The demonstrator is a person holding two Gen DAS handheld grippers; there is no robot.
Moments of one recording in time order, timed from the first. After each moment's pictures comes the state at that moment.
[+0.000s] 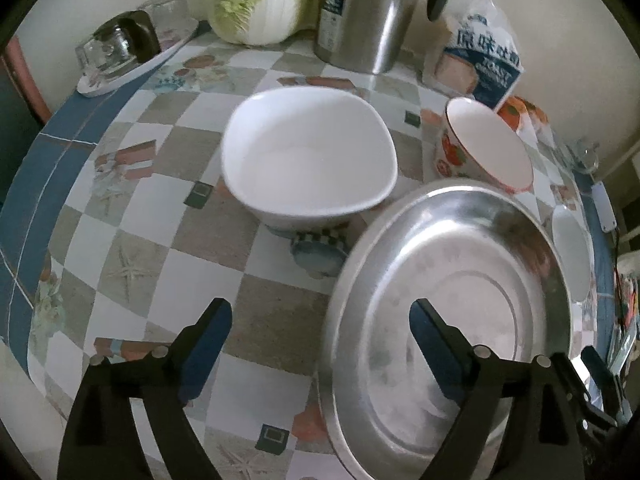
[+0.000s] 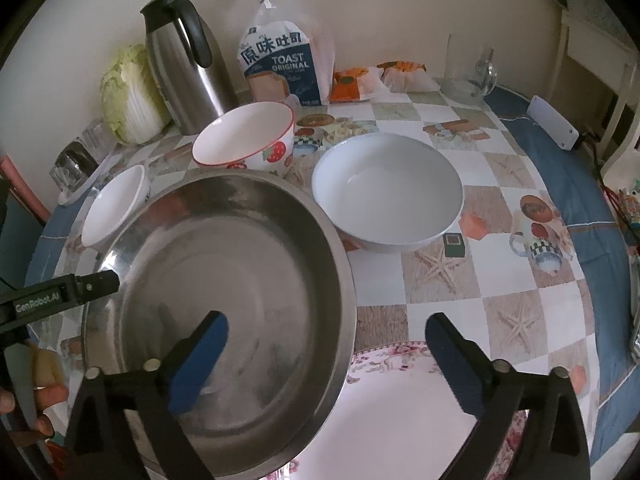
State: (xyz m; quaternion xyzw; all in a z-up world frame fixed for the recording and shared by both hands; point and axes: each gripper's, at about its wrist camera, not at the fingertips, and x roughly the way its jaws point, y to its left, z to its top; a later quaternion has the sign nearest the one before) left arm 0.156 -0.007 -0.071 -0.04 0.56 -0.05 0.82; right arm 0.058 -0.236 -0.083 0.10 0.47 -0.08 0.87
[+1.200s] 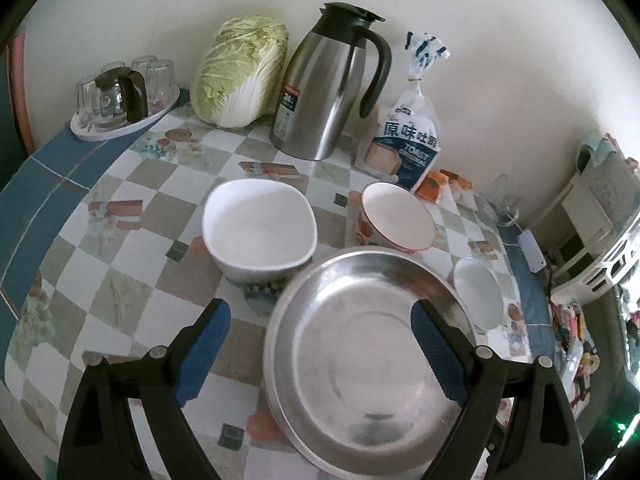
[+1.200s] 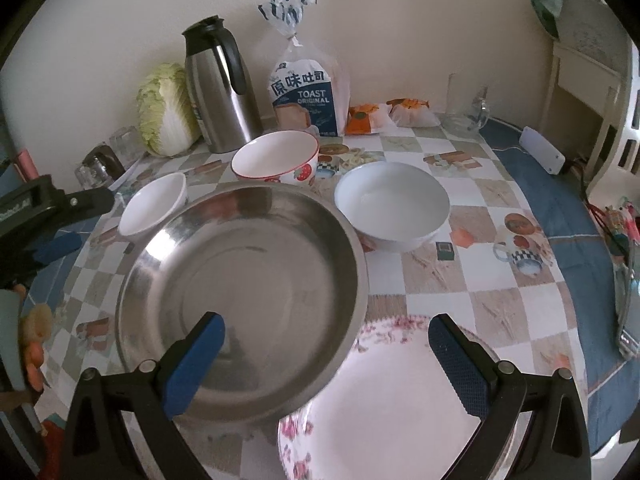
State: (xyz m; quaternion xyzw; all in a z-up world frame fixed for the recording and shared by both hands) left arm 0.108 0.001 -0.005 -0.12 0.44 -0.13 0.88; right arm 0.007 -0.213 -0.054 0.08 0.41 -0.07 0.90
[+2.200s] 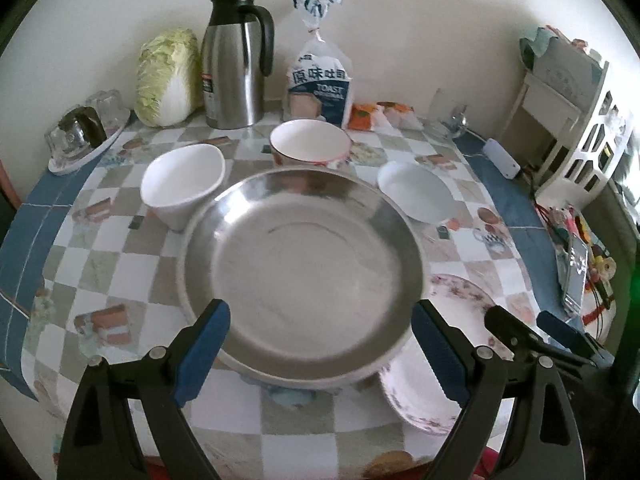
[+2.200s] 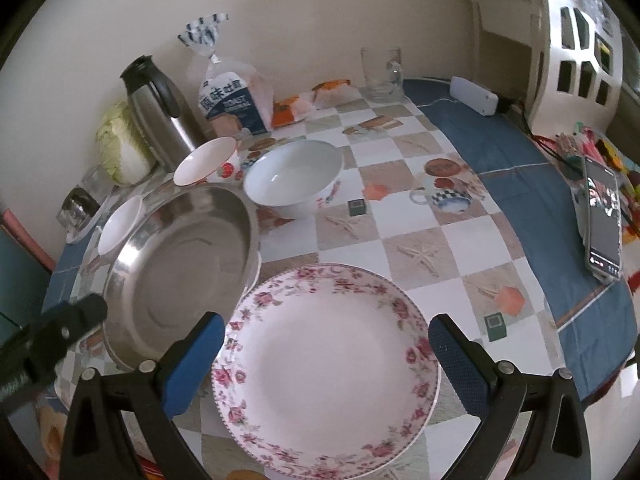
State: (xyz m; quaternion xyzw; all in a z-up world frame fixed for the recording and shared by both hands) left arm 0.013 -0.087 -0.008 0.01 0.45 -0.18 0.87; right arm -0.055 -0.285 -0.054 0.17 0.42 -0.12 0.88
